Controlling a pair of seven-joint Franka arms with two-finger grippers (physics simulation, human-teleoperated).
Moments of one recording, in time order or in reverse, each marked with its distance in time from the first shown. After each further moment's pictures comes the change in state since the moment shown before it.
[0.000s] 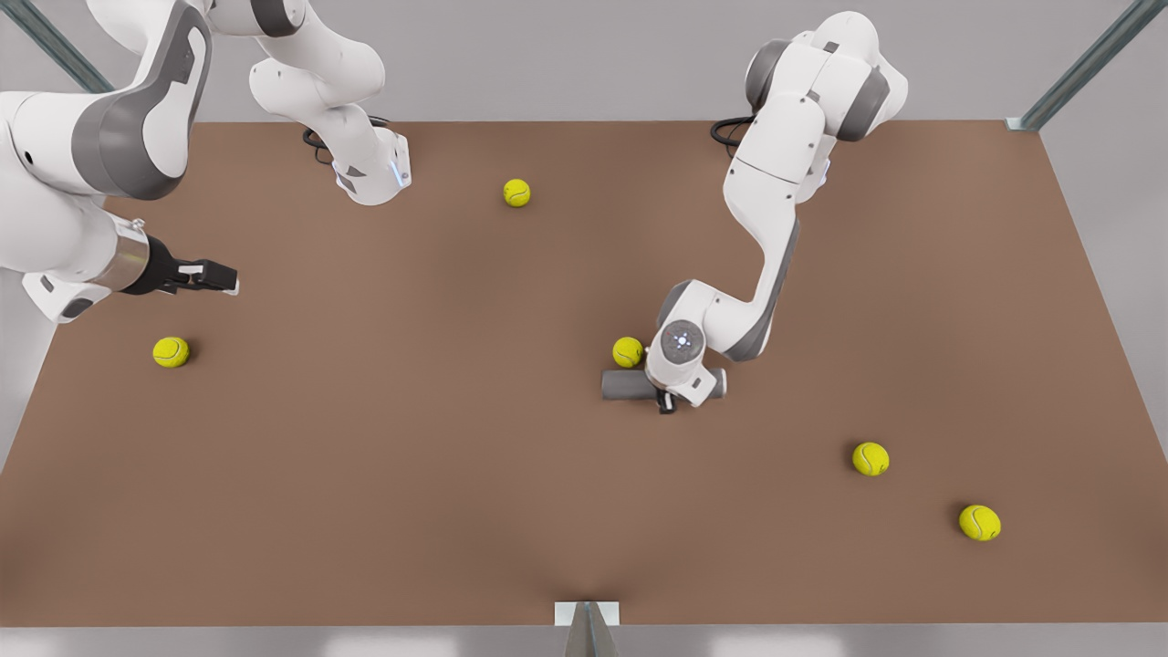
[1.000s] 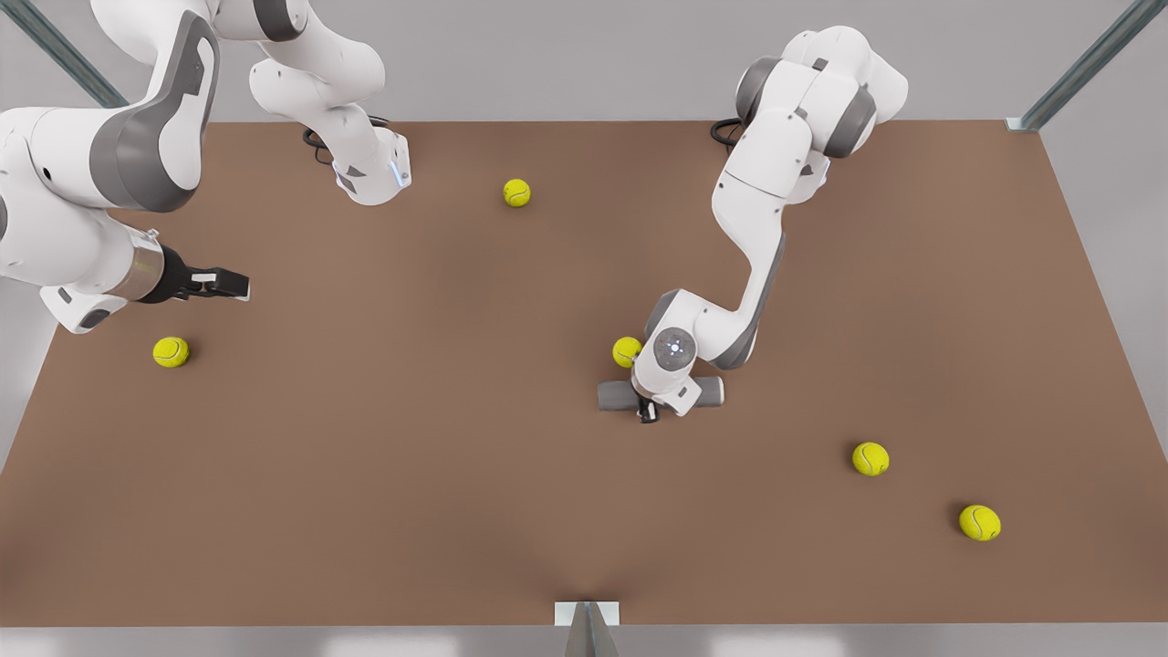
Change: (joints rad) left arm -0.002 0.088 -0.018 0.098 -0.075 0.069 0.027; right arm 0.003 0.022 0.013 0.000 0.004 0.002 0.006
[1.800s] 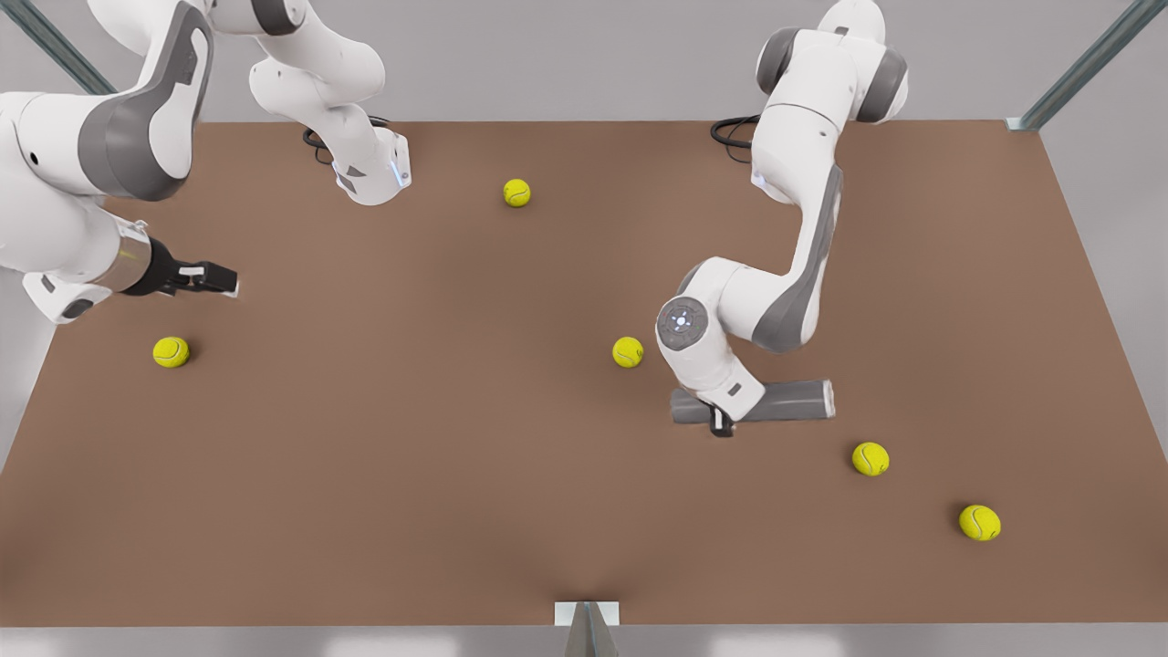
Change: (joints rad) left arm -0.010 -0.171 0.130 0.268 0.560 -0.609 0.045; right arm -0.014 -0.034 0.002 -0.012 -0.028 0.016 0.000
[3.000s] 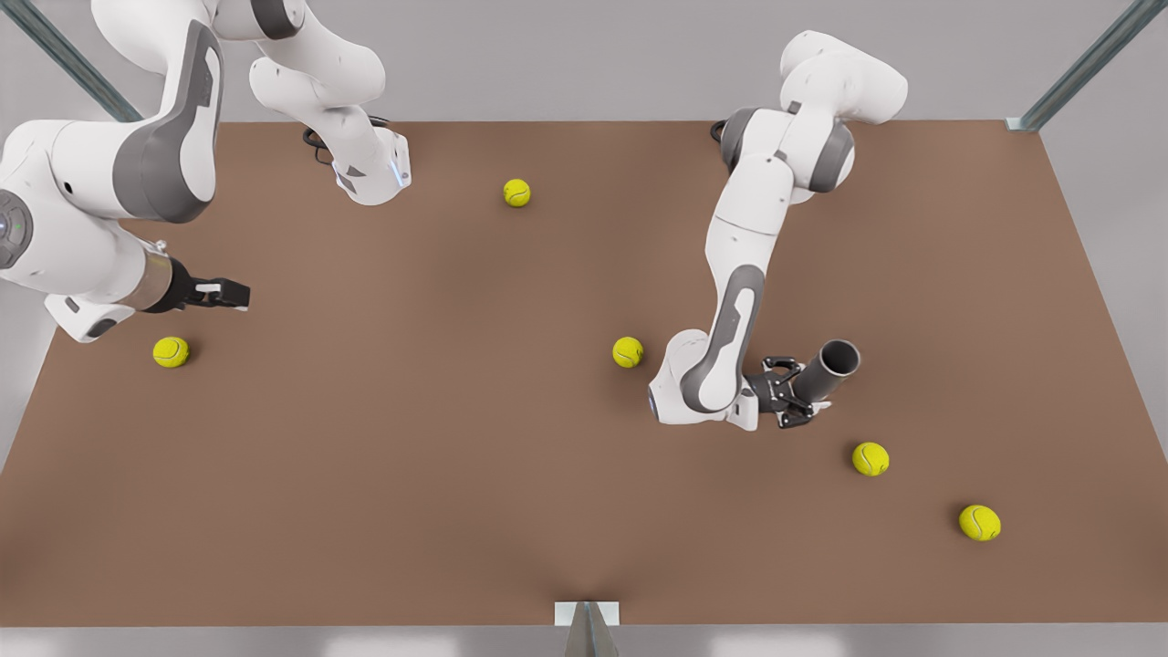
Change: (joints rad) left arm -0.005 0.403 0.017 -0.026 0.554 -0.486 -0.418; right arm -0.100 0.034 0.154 -0.017 -0.060 0.041 0.009
